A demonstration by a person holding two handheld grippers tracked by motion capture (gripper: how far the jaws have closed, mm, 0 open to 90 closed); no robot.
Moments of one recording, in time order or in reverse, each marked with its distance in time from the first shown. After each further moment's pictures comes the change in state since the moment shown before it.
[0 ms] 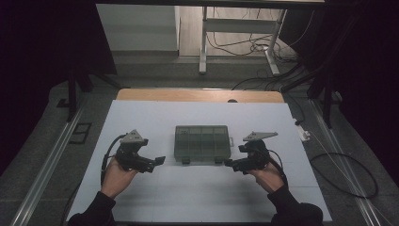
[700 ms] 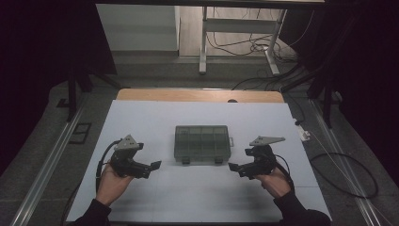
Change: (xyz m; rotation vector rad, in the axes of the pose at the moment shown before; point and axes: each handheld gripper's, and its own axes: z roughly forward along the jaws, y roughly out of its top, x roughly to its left) left arm -0.007 -0.016 -0.014 -0.014 0.032 0.003; right arm -0.003 -0.016 -0.015 -0.008 -0.002 0.004
